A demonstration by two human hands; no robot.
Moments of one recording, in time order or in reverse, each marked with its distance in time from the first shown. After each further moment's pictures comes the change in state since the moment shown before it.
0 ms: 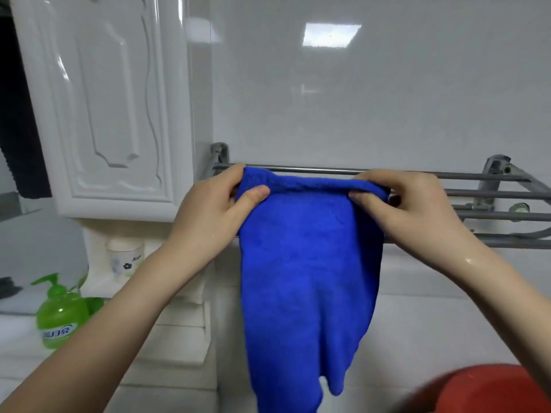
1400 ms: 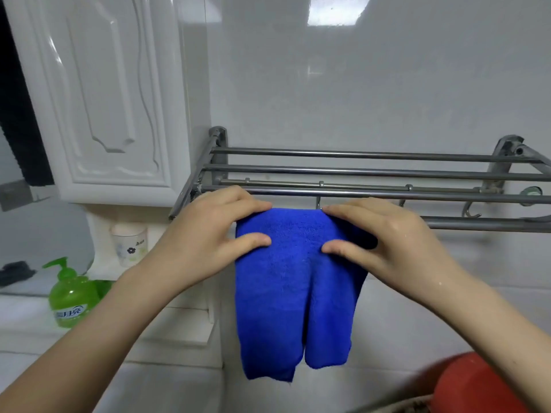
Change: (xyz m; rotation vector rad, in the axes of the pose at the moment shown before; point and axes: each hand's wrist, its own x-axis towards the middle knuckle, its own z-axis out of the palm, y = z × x) left_hand -0.033 -0.006 -0.003 0.226 -0.233 0.290; right_hand -0.038 0.021 0.025 -0.265 -0.108 -0.254
